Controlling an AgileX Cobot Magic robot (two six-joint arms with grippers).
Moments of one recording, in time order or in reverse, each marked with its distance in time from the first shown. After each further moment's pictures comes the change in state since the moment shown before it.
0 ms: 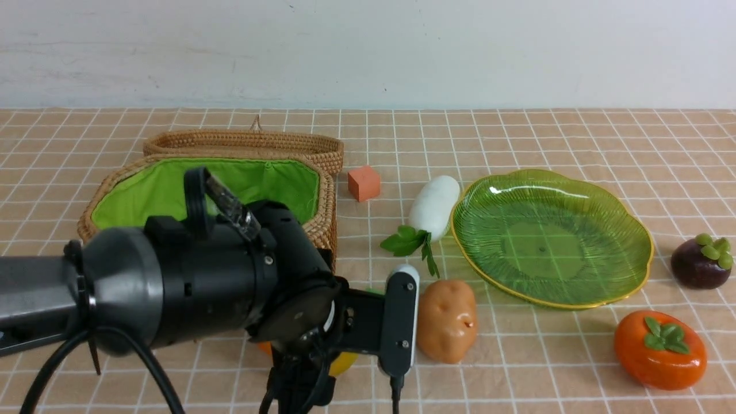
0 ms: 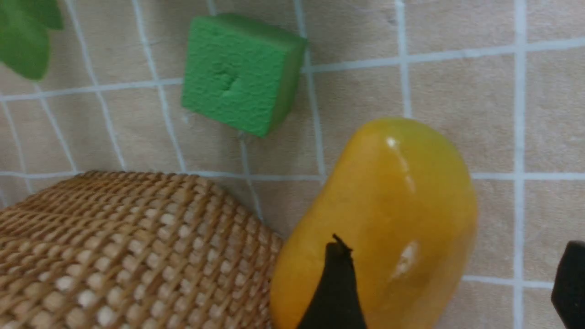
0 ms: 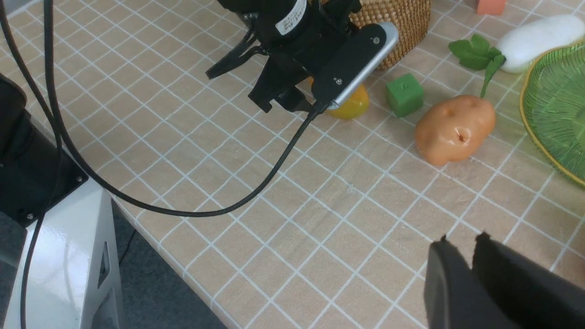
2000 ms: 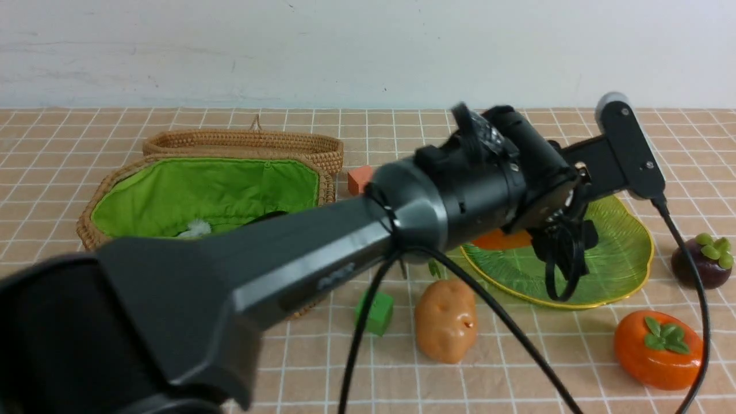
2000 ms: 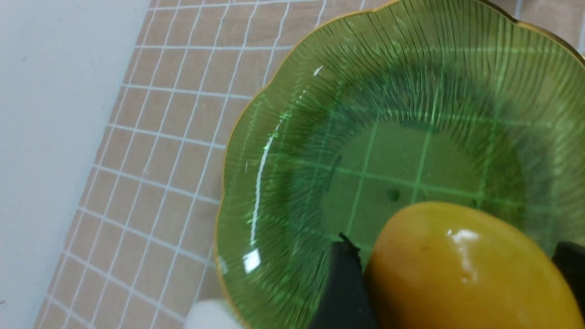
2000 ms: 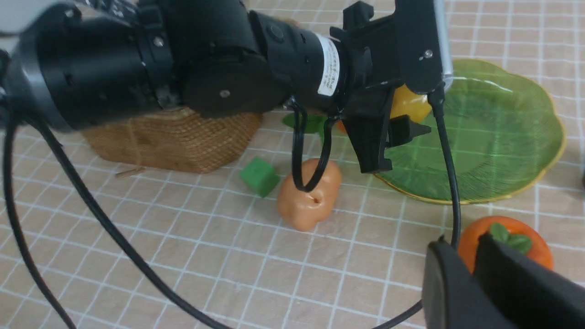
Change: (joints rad) right arm 0.000 0.000 -0.002 -0.325 -0.219 0.431; left arm -0.130 0.593 -1.025 -0.044 -0.101 -0.353
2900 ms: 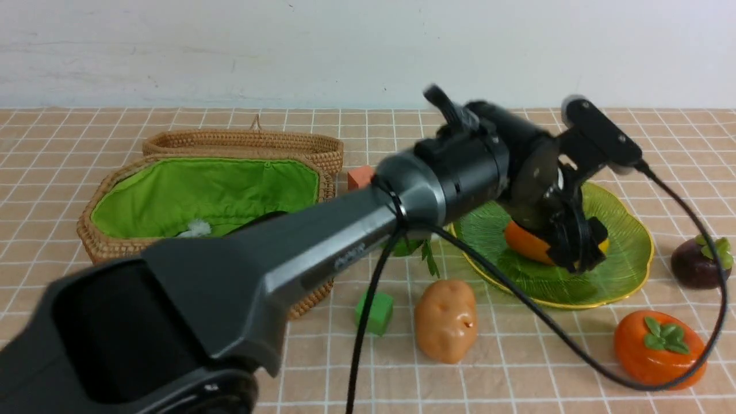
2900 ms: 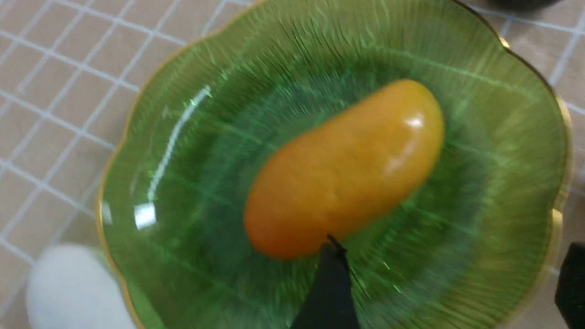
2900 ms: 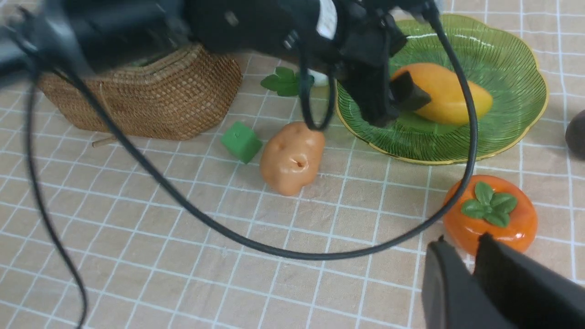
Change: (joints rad) right arm 0.000 0.000 0.000 -0.016 0.068 -0.008; left arm 0.058 -0.020 -0.113 -0.338 0.273 -0.118
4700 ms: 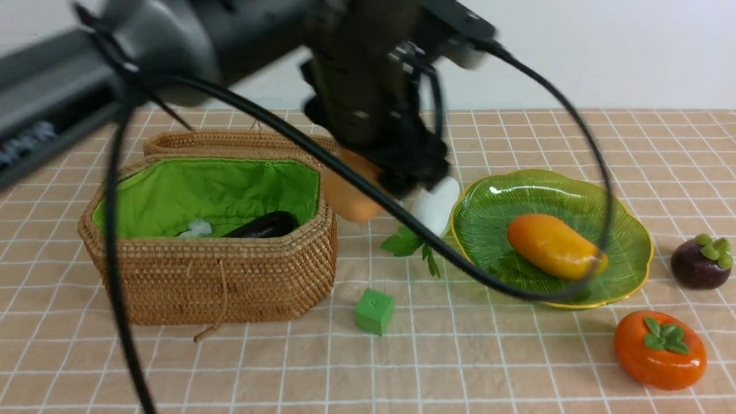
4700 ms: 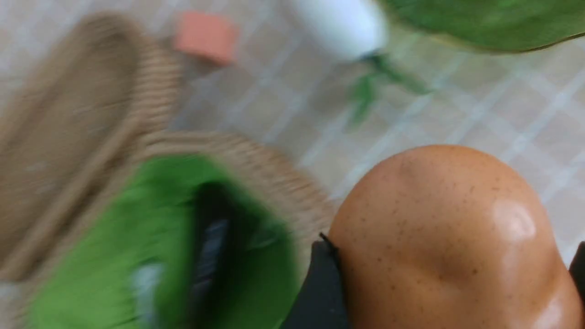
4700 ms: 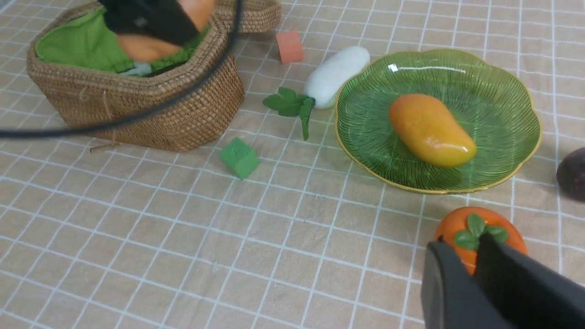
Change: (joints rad) right arm 0.000 0.000 0.000 0.007 -0.046 -0.063; left arm 0.169 -0.442 0.269 0.266 0.415 -0.065
